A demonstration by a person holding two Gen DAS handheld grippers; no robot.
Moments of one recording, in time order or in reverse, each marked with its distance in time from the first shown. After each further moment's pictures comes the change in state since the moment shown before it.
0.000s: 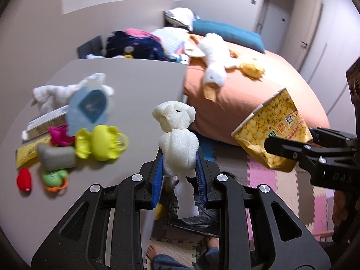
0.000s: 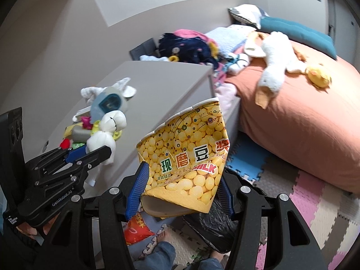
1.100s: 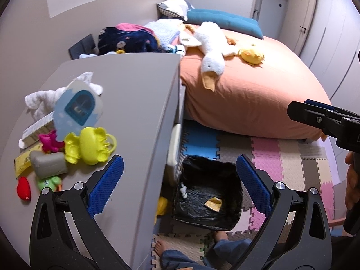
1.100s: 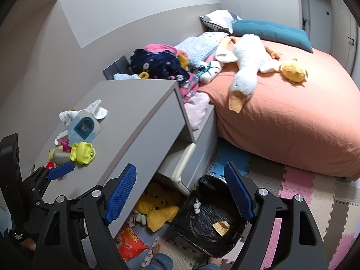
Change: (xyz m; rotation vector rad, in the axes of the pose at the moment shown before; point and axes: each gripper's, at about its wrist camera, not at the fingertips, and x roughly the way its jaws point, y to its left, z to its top) left arm 0.016 -0.009 0.003 0.042 0.062 0.043; right arm -0.014 -0.032 0.008 0.095 -0.078 -0.094
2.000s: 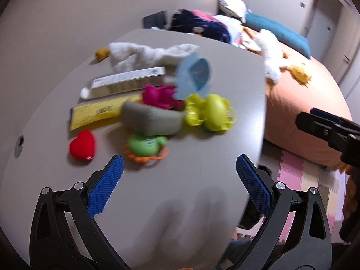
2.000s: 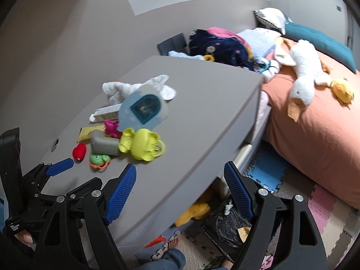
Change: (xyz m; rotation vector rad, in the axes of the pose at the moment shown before) left arm -0.041 0.136 -0.049 -0.268 0.048 0.196; right arm 0.061 0.138 0.004 -0.184 0.093 0.189
